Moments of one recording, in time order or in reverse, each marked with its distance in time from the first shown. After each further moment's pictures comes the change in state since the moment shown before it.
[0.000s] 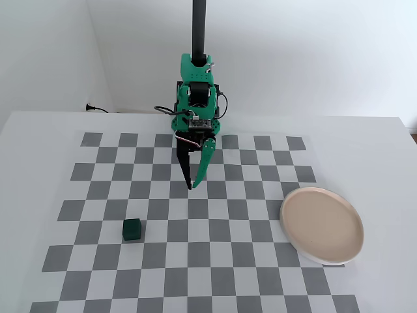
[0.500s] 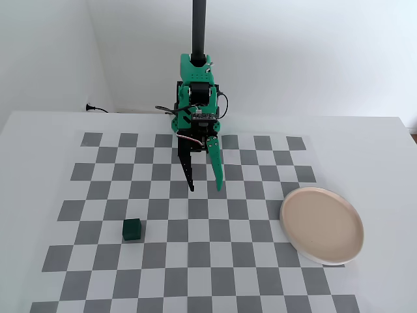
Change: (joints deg) arm -0.8 0.0 0.0 -7.9 -0.1
